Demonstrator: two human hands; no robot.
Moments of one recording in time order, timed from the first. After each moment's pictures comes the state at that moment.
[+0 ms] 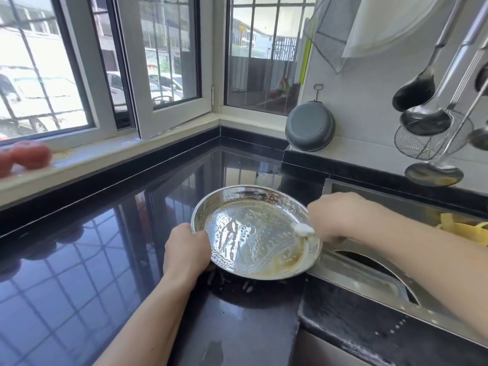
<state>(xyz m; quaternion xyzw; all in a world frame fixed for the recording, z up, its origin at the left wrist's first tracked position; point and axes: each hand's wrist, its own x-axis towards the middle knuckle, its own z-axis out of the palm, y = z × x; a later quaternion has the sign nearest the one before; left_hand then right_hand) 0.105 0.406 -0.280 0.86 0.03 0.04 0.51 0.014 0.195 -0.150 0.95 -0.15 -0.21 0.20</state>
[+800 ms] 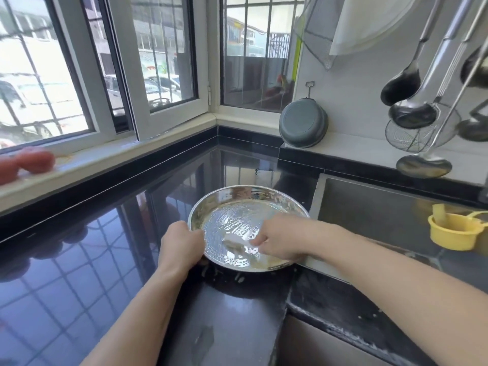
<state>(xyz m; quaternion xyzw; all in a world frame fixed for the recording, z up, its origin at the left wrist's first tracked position) 0.104 0.408 -0.277 0.88 0.01 0.01 0.48 0.024 0.214 -0.198 0.98 0.01 -0.18 -0.01</state>
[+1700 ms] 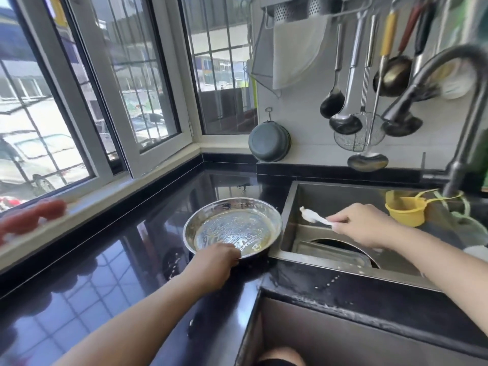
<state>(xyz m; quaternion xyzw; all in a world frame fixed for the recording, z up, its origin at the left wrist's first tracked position) 0.033 0.374 -0.249 0.87 -0.49 0.05 0.04 -0.141 0.074 -0.175 0.95 -0.24 0.04 -0.19</state>
